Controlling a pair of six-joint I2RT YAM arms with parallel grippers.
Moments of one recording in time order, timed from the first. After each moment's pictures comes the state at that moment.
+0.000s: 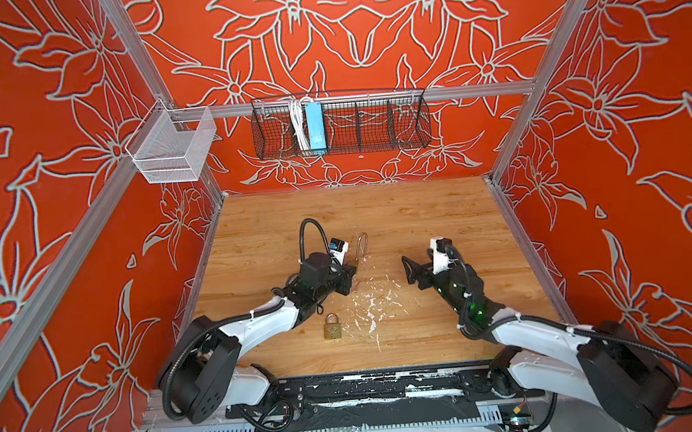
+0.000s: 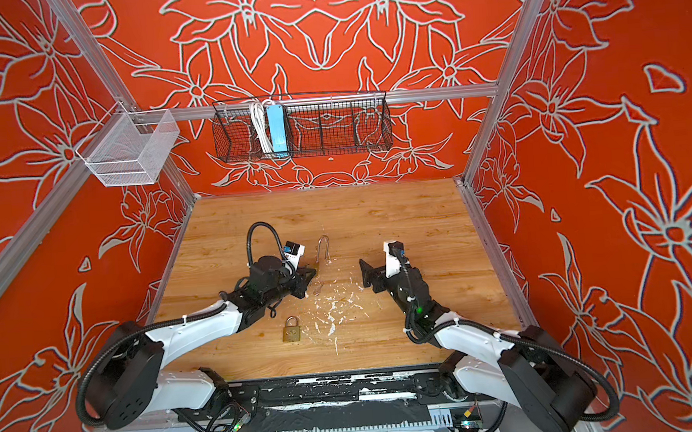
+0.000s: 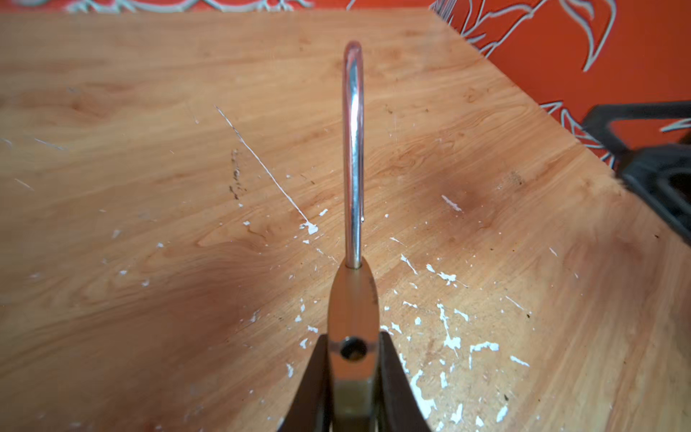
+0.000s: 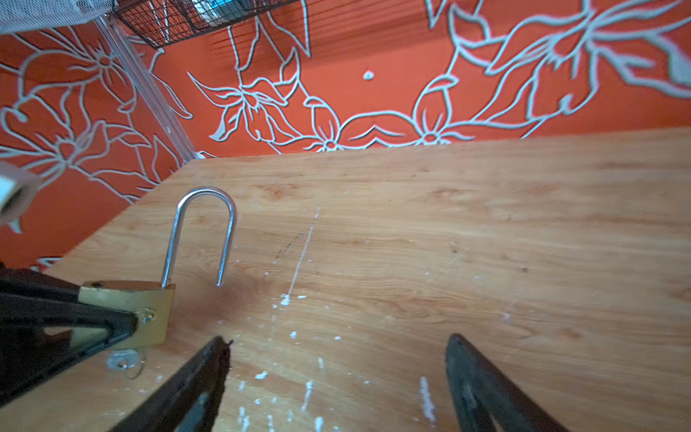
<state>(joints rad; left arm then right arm) -0.56 1.40 0.66 0.20 0.14 -0.24 0.58 1.09 0.27 0.67 0.17 0.26</state>
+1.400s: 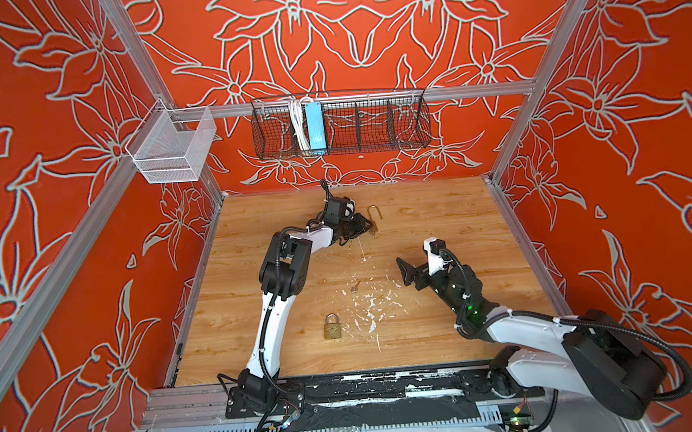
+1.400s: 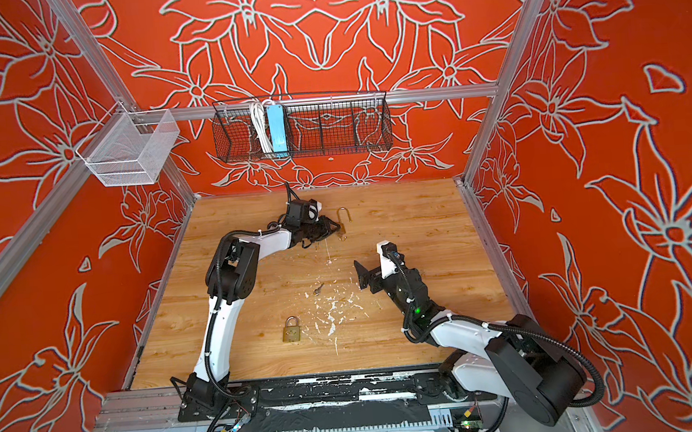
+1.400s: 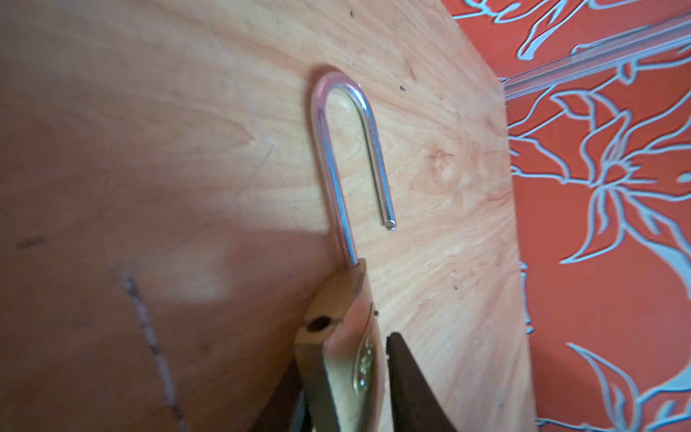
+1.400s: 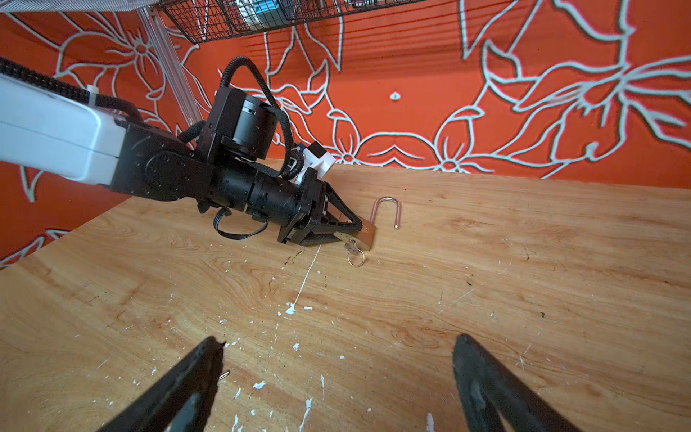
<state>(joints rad) -0.35 2.41 1.74 -0.01 0.50 -0.70 0.58 1.20 0.27 0.81 0.13 0.17</state>
